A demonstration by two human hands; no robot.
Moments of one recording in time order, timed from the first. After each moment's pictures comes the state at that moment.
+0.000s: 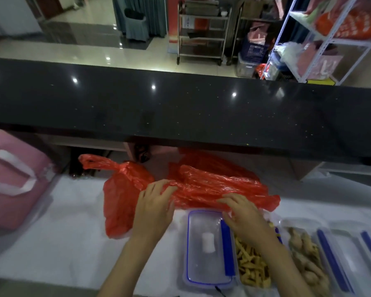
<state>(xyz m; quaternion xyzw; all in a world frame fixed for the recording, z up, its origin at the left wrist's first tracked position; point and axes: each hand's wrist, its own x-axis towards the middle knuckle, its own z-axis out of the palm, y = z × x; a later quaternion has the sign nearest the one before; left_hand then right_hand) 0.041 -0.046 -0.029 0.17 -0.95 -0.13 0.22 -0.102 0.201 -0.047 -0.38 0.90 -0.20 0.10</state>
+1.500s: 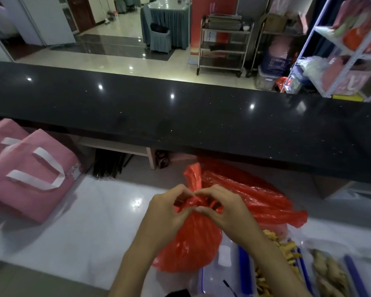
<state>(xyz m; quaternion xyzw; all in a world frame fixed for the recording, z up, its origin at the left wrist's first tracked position) 0.073 -0.047 0.062 0.16 -0.86 -0.45 0.19 -0.060 0.104 0.047 -0.49 0.77 -0.40 0.12</state>
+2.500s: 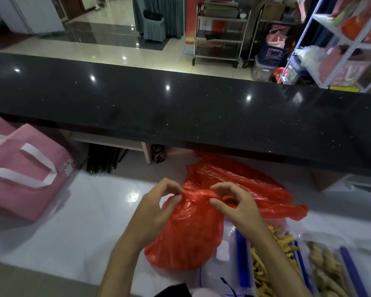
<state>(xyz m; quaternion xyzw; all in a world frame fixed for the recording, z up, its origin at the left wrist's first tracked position) 0.080 -0.069 0.048 0.15 -0.83 -0.50 0.17 -0.073 0.123 0.024 -0.29 0.76 -0.54 0.21</state>
